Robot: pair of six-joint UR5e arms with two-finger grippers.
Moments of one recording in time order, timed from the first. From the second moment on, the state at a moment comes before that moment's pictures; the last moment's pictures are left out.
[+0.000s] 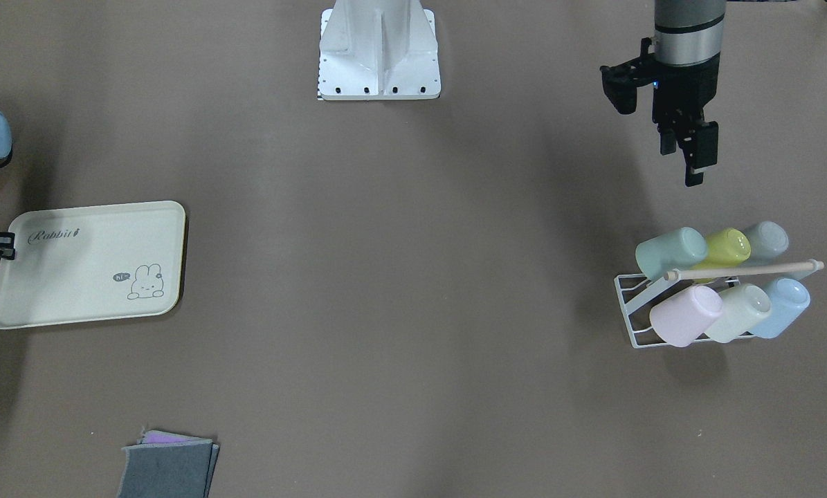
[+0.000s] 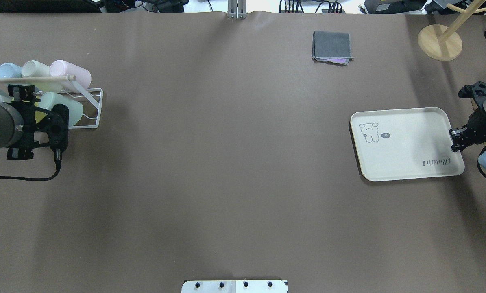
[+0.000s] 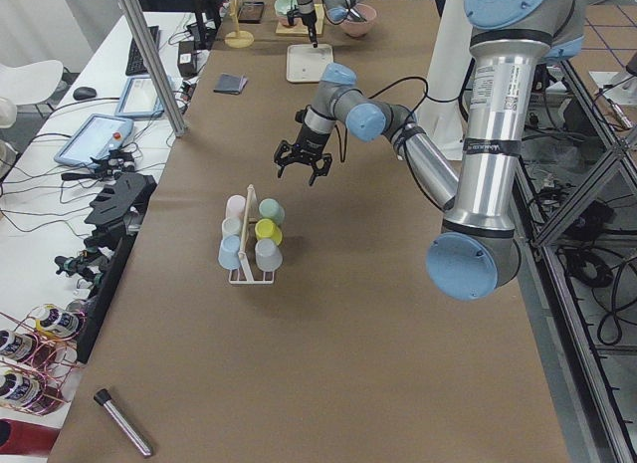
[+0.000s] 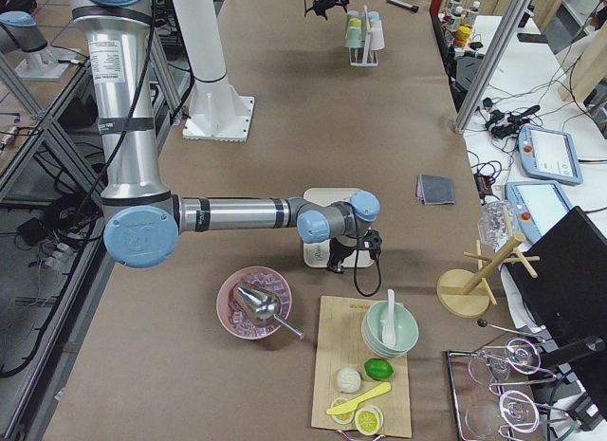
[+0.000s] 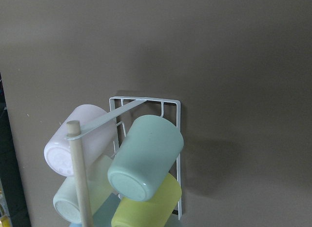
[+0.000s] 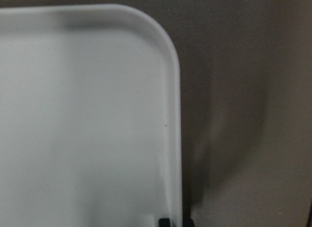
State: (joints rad) left arm -0.65 -1.65 -2.27 -1.39 -1.39 0.56; right arm 1.09 -1.49 1.46 -1.36 2.29 0.44
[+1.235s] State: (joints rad) left arm -0.34 -1.74 -1.93 -1.26 -0.74 0.77; right arm 1.14 -1.50 1.53 -1.36 2.32 0.45
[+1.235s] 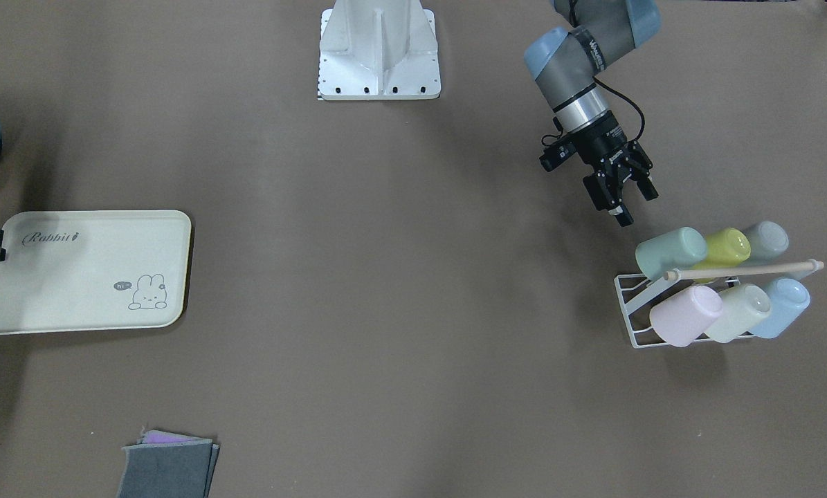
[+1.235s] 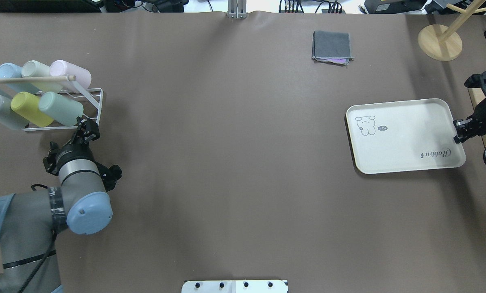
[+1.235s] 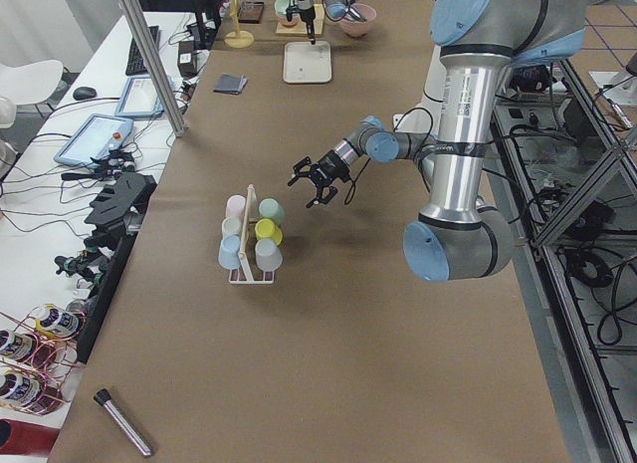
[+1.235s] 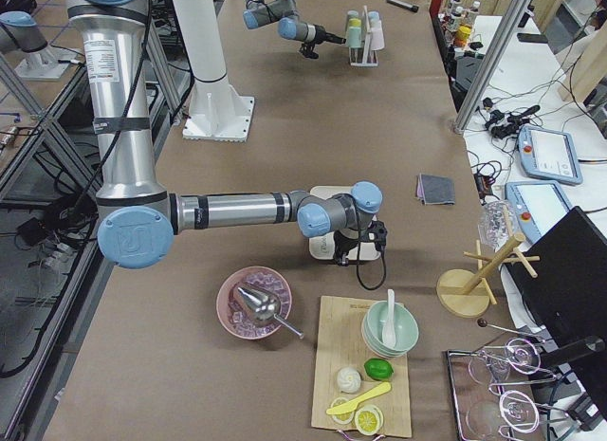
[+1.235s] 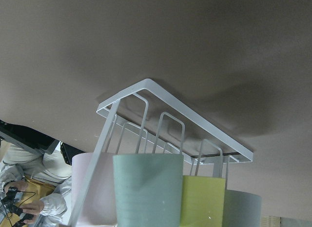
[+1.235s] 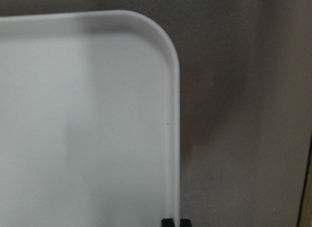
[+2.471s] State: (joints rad) left arm -0.34 -1.77 -1.79 -1.14 -0.50 0.77; right arm 1.26 -1.51 1.64 -1.37 2.64 0.45
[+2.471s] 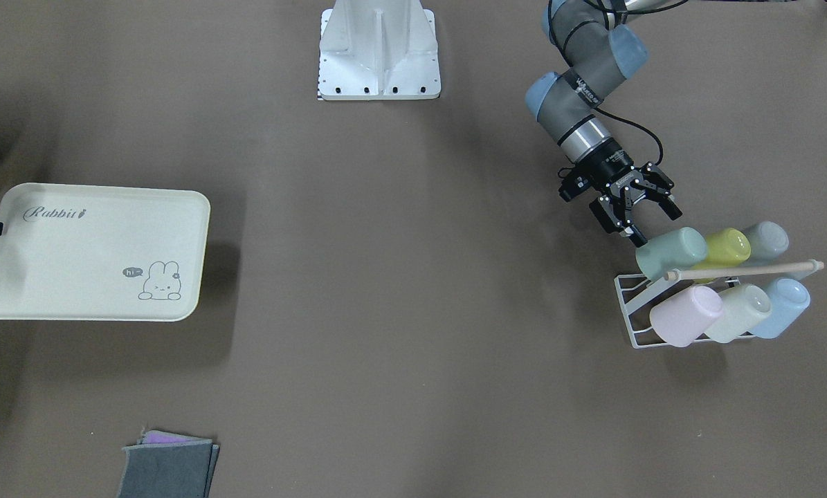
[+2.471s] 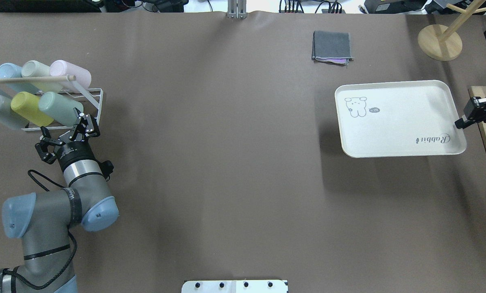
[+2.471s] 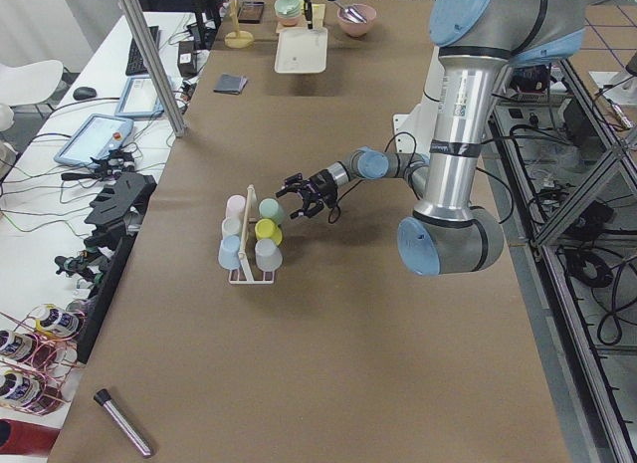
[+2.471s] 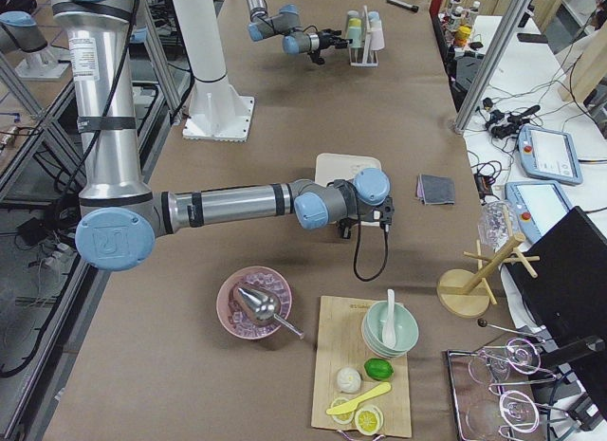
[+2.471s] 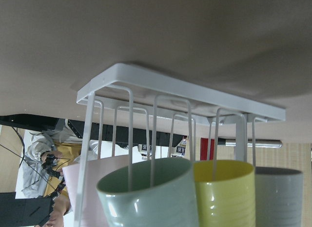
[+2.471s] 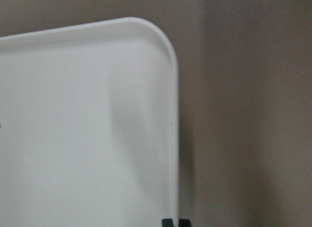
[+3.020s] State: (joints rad) left arm -0.35 -1.79 -1.74 -1.13 -0.49 0.76; right arm 1.13 -1.38 1.68 -1.37 2.62 0.66
